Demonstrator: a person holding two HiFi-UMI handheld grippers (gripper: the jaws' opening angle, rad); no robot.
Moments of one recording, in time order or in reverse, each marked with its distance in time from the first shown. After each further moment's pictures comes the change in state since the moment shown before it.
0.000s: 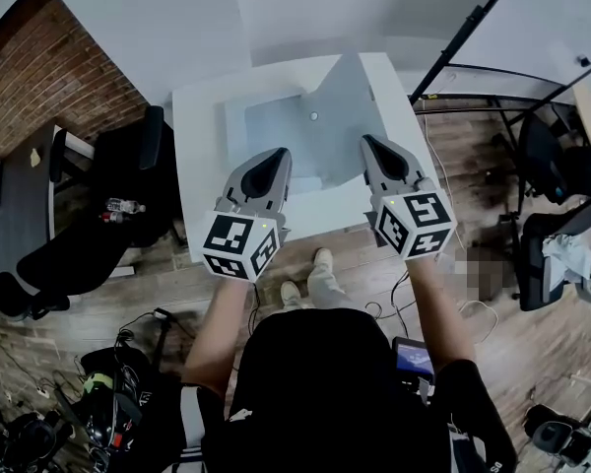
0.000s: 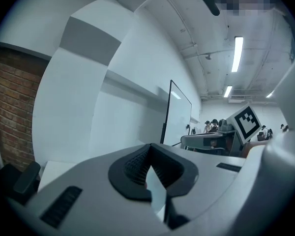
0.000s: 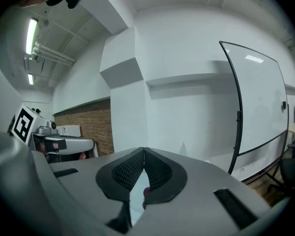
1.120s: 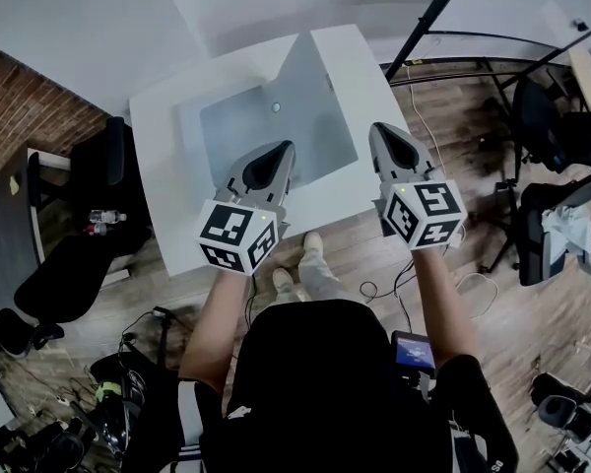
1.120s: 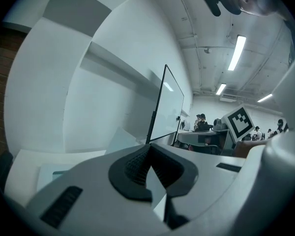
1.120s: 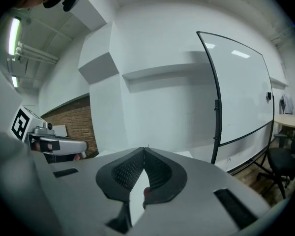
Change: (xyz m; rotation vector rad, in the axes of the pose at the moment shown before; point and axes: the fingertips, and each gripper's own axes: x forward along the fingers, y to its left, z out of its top) left arm 0.110 -0.052 -0.048 -0.036 0.123 -0.137; right arm -0.007 -0.132 -0.044 0.083 0.056 -0.121
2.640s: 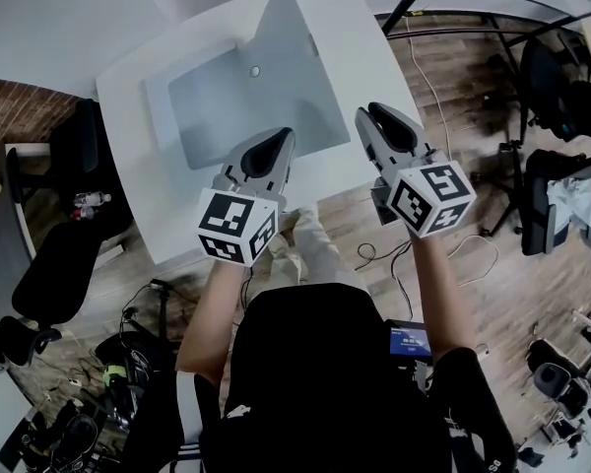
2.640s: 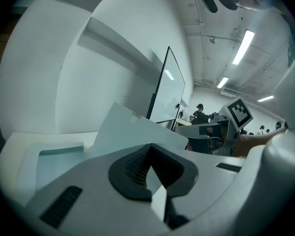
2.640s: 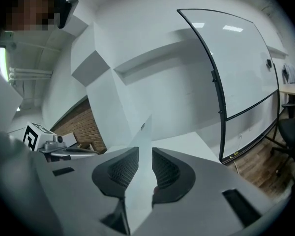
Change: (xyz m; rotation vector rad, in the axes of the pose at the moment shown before) left arm 0.039 -0.003 -0.076 -0.037 0.148 -0.029; right arm 0.022 -0.017 -0.064 0.178 0.077 0.106
